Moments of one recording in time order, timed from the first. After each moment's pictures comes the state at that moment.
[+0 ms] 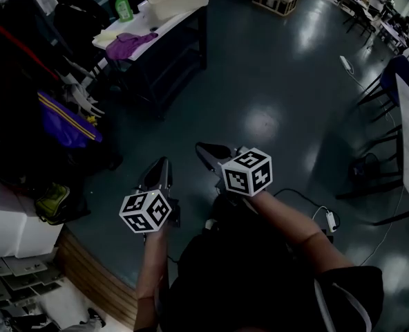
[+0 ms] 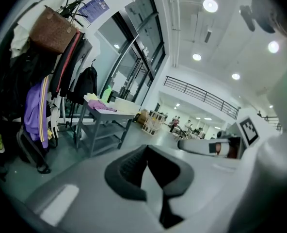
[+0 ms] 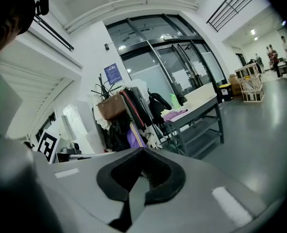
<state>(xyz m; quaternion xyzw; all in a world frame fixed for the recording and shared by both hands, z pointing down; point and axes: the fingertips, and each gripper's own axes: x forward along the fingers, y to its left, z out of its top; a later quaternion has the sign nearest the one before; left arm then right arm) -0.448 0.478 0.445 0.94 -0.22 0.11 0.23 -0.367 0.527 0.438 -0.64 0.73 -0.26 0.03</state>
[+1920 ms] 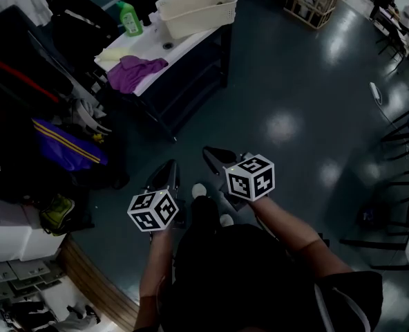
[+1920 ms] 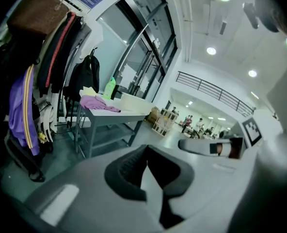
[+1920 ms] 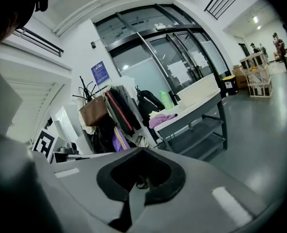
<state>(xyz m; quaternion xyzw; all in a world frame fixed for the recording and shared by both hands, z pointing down) -0.243 0.287 0.478 0.92 -0.27 0.13 0.25 -0.156 0.326 0.472 -0.61 0.74 -0.29 0.02</state>
